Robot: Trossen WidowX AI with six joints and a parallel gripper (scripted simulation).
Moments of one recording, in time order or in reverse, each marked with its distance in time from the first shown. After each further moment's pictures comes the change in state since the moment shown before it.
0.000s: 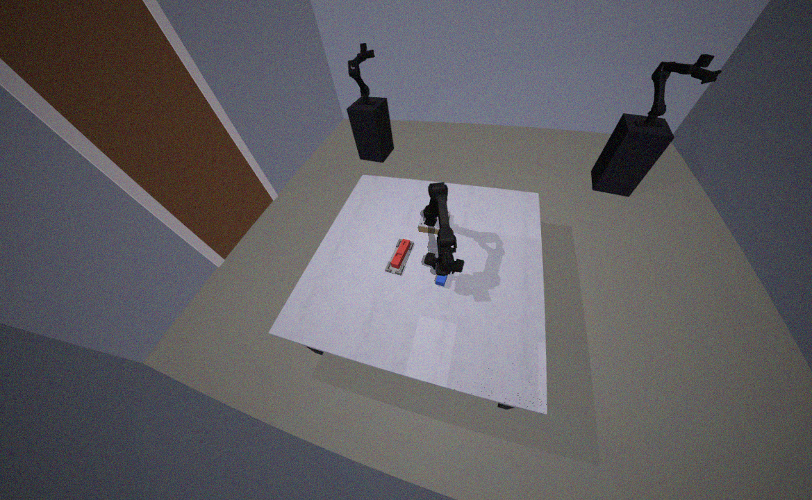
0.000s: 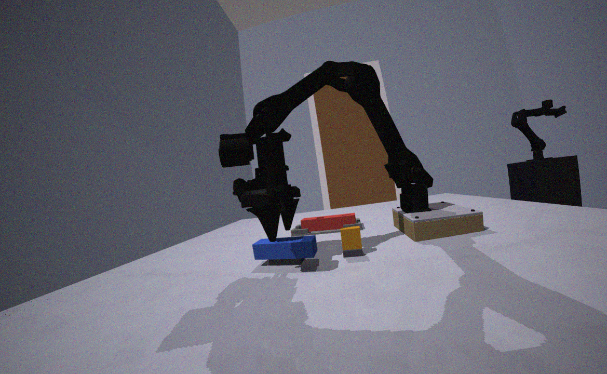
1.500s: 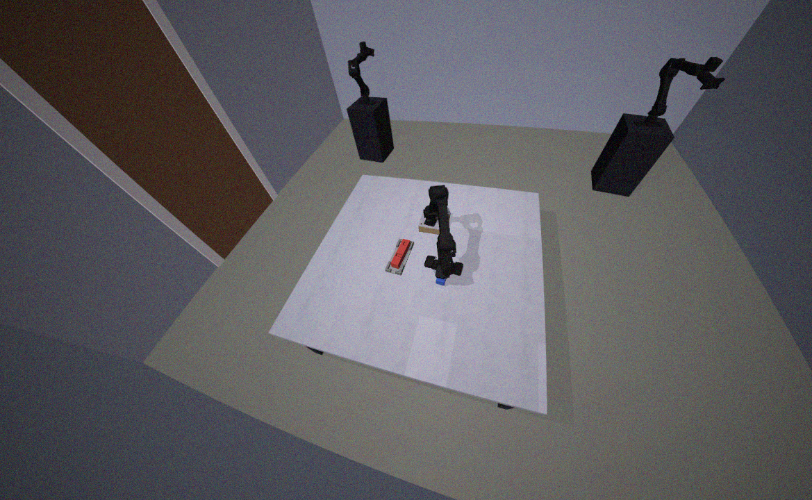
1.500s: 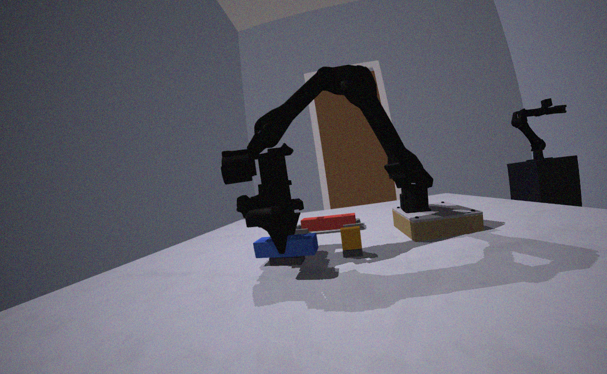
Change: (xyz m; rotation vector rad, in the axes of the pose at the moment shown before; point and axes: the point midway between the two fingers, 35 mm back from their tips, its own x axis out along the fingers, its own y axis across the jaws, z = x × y) arm 0.032 -0.003 -0.004 0.003 0.019 -0.011
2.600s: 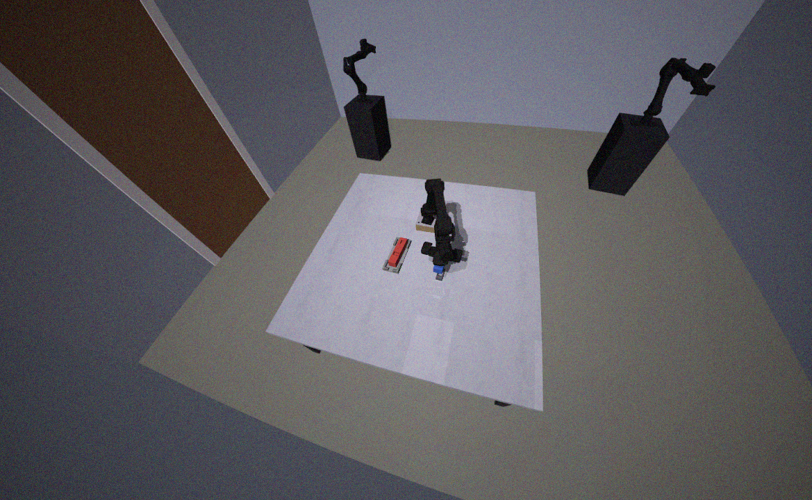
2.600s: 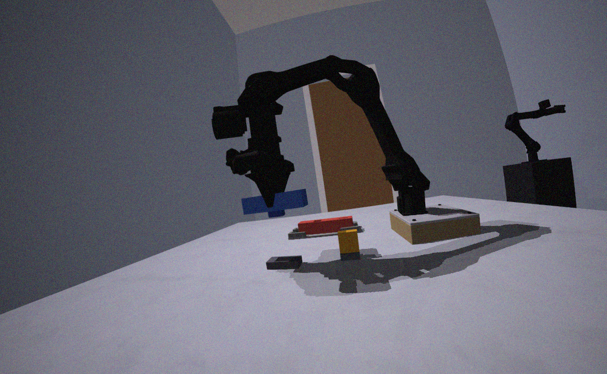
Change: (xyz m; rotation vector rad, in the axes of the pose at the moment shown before) arm -0.103 0.001 0.001 0.008 -0.001 0.000
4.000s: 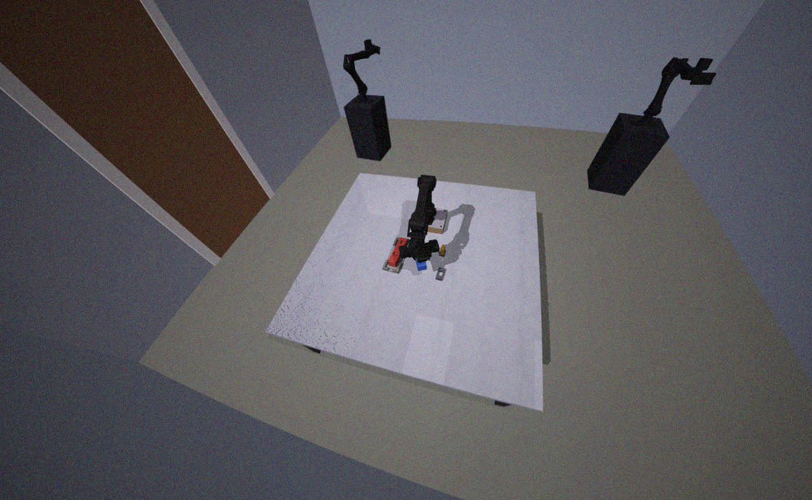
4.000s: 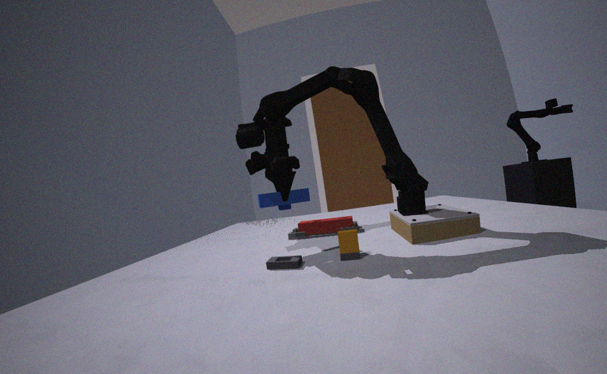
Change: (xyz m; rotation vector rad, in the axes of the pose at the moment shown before) arm -0.002 -0.107 0.016 -0.522 -0.023 -0.005
